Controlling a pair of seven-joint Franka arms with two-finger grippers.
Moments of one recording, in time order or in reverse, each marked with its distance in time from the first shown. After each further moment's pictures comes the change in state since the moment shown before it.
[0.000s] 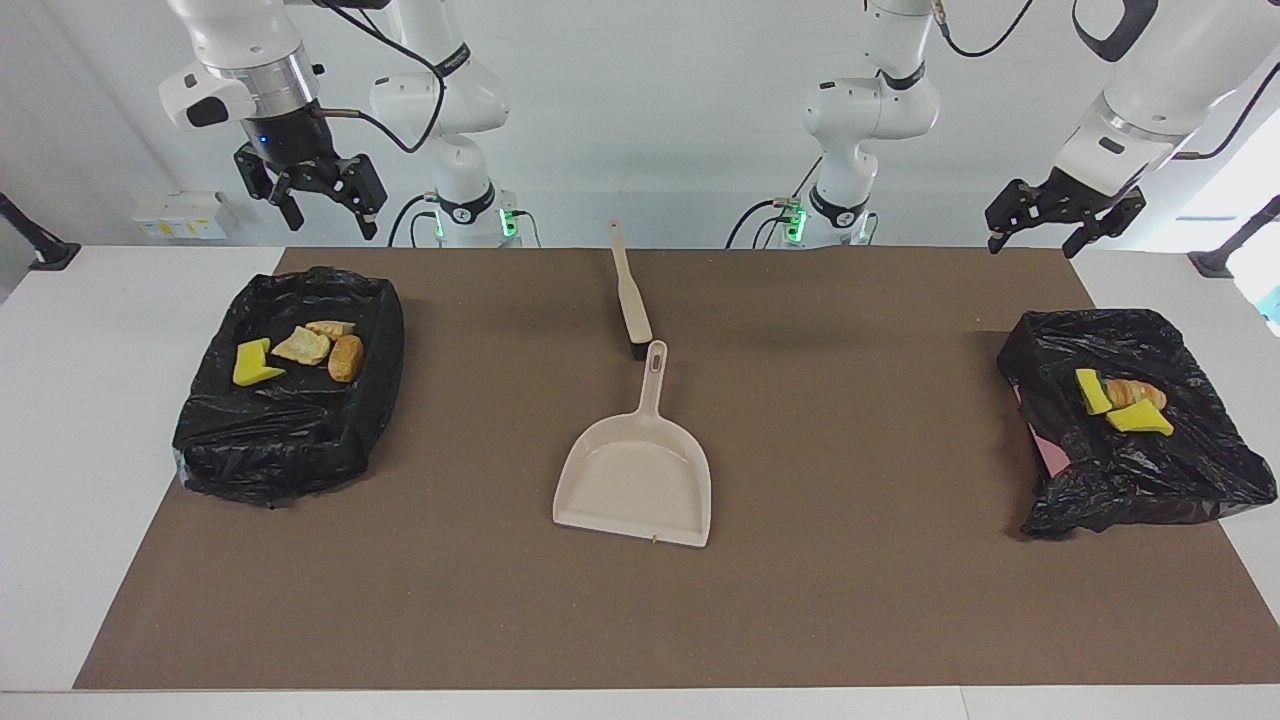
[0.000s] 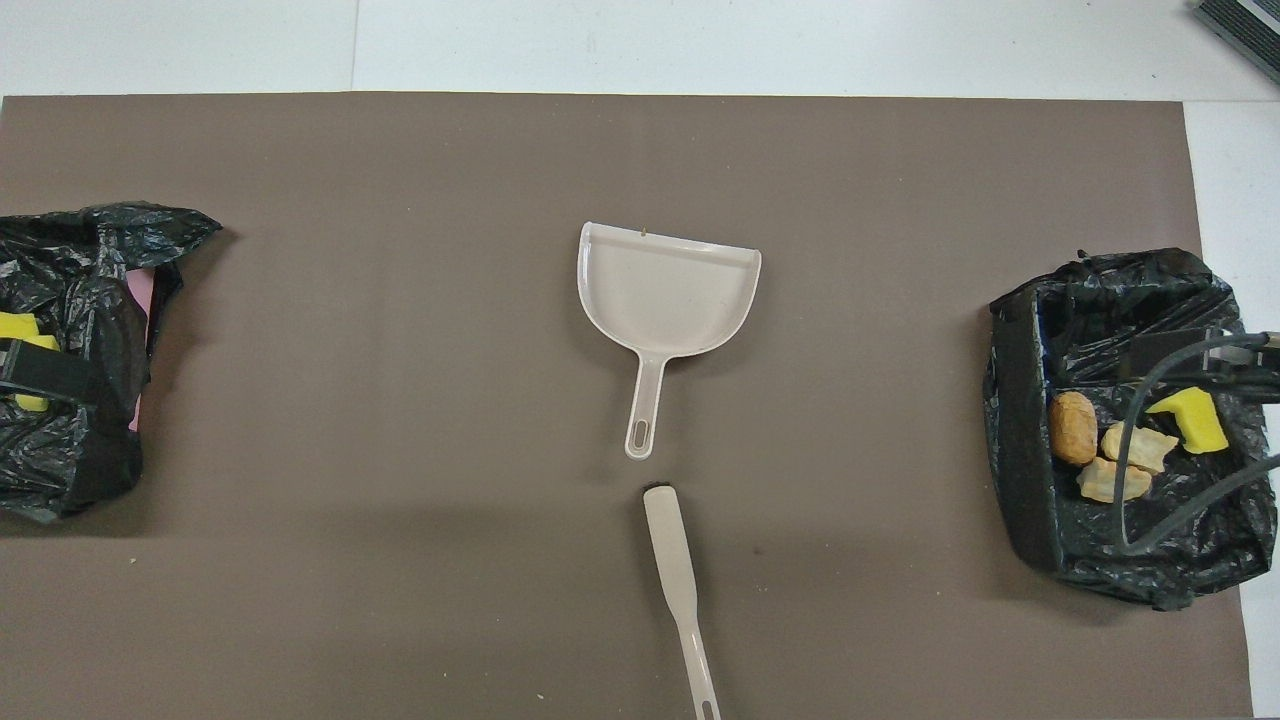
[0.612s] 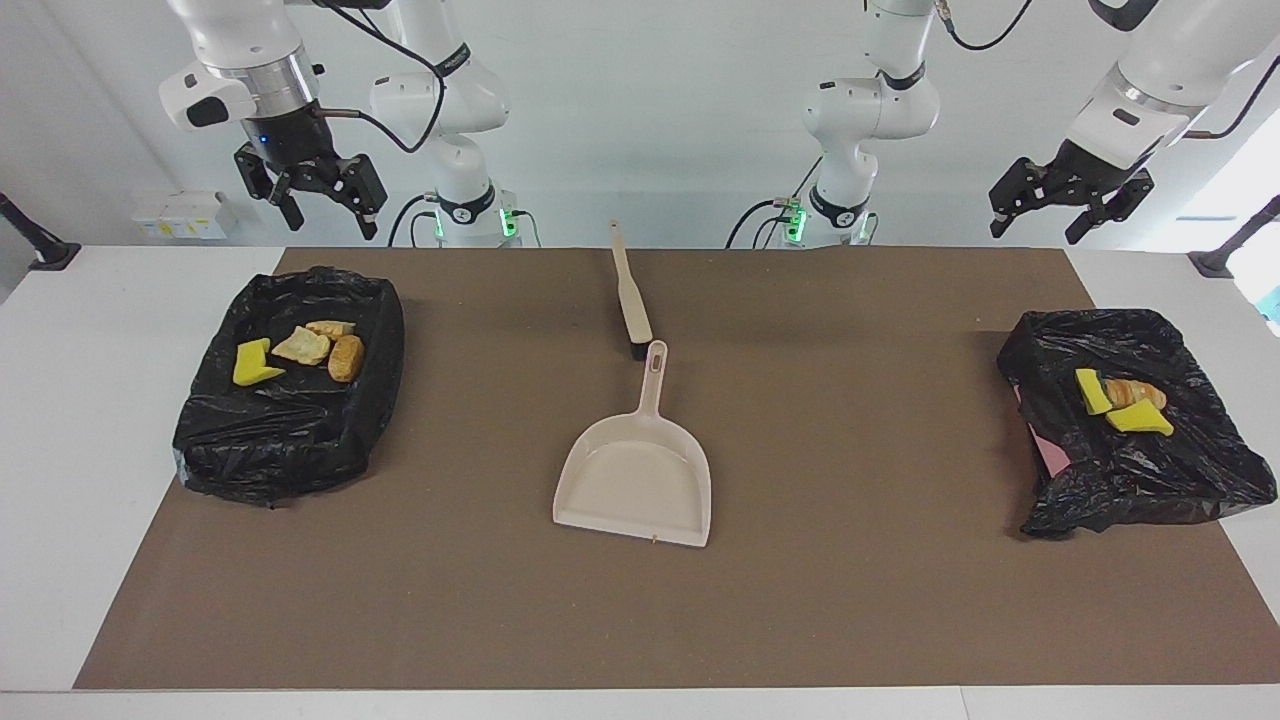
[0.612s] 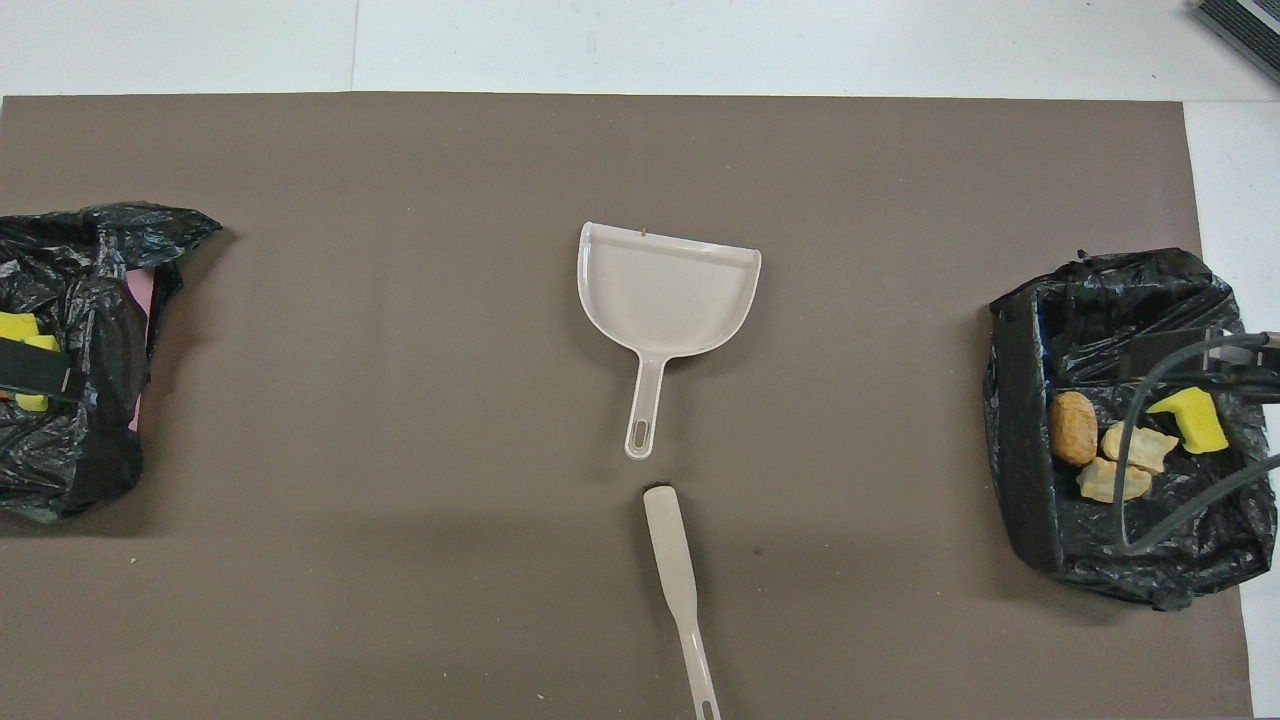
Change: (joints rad) left arm 0.000 0.002 0.004 0.054 -0.036 -0.026 0.000; right arm 0.000 0.000 0.000 0.000 0.000 0.000 0.000
